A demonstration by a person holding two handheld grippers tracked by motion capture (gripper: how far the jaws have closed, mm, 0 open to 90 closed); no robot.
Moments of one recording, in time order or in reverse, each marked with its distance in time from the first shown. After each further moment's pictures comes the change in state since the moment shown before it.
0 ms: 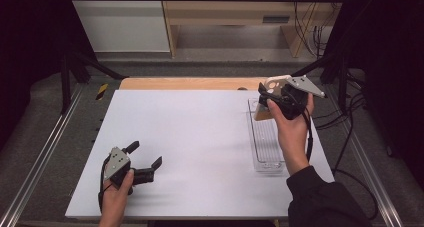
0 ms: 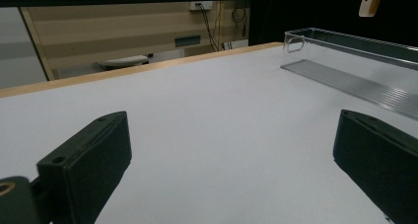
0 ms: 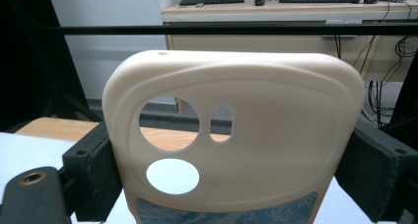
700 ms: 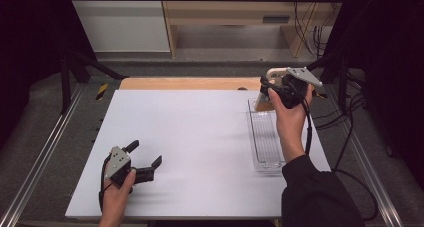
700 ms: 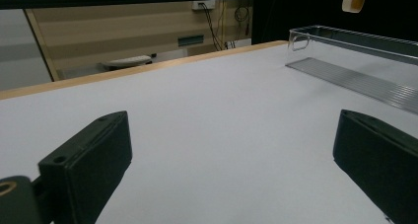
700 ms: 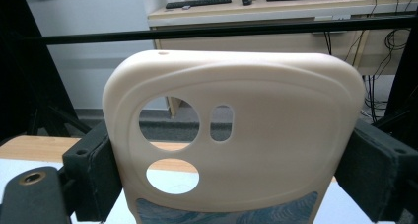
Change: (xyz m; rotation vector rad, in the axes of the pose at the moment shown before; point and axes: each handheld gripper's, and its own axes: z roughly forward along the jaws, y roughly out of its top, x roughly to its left) left arm 0.003 -0.002 0.002 0.000 0.011 0.017; right arm -0.014 0.004 0.033 -0.002 -0.037 0.047
